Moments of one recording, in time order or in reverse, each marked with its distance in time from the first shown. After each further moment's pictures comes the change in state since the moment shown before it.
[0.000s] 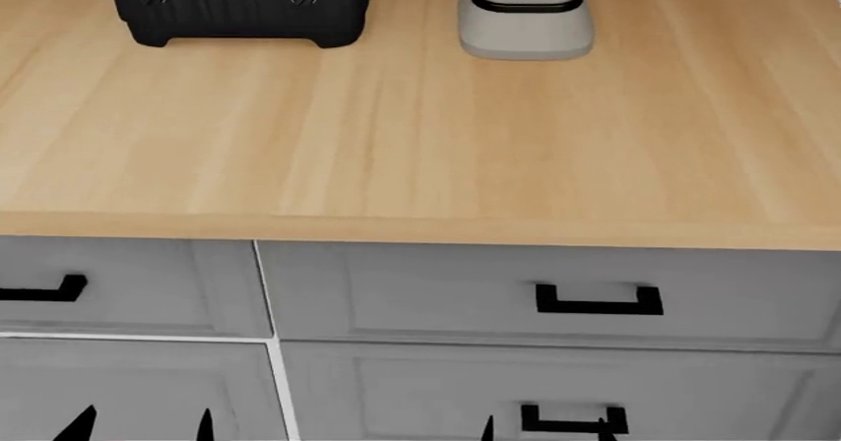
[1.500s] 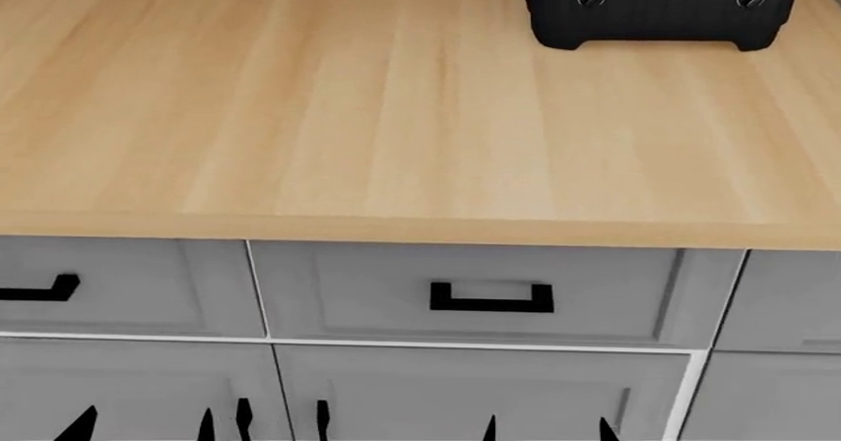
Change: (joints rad) left arm -0.015 -0.050 0.070 -0.015 -0.052 0.009 -0.072; right arm 0.015 0.063 -0.075 0.016 0.063 -0.017 0.075
